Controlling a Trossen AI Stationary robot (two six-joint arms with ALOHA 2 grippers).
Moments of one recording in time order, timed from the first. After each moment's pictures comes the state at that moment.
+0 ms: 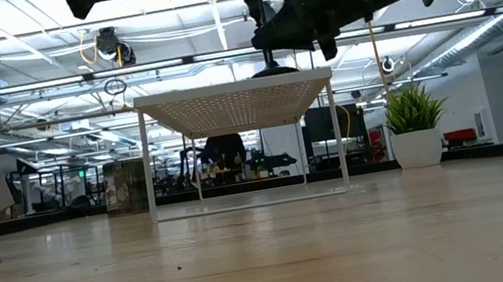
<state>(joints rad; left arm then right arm) 0.19 0.92 1.07 -0.55 0.10 -0.16 0.03 1.46 0.66 0.65 0.31 0.19</state>
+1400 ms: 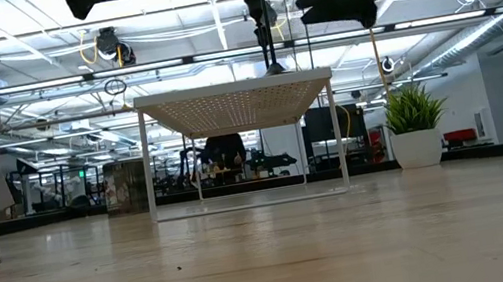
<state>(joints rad) 0.19 0.92 1.07 -0.56 0.10 -0.15 0.08 1.09 0.66 0.15 0.28 0.25</state>
